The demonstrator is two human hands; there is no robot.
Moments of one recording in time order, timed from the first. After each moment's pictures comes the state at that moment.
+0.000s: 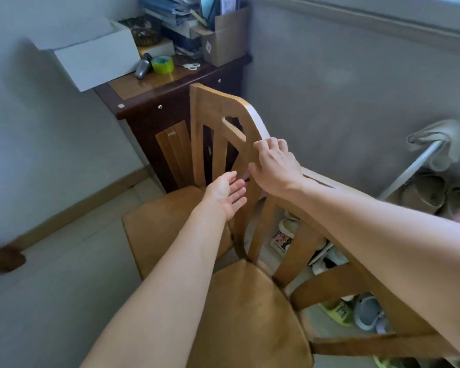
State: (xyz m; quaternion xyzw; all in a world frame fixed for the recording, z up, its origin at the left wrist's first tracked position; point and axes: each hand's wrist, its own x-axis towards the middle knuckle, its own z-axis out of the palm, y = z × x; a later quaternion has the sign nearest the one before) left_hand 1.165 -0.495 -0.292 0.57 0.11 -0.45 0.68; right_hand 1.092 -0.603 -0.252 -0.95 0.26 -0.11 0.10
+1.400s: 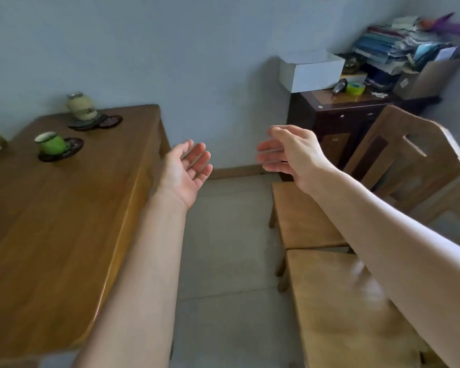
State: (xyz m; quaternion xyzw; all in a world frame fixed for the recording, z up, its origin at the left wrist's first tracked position) left_hand 1.041 0.100 -0.108 0.48 0.15 -0.04 0.86; right_hand 1.027 -0.097 -0.095 -0.67 0.09 -0.05 0.74
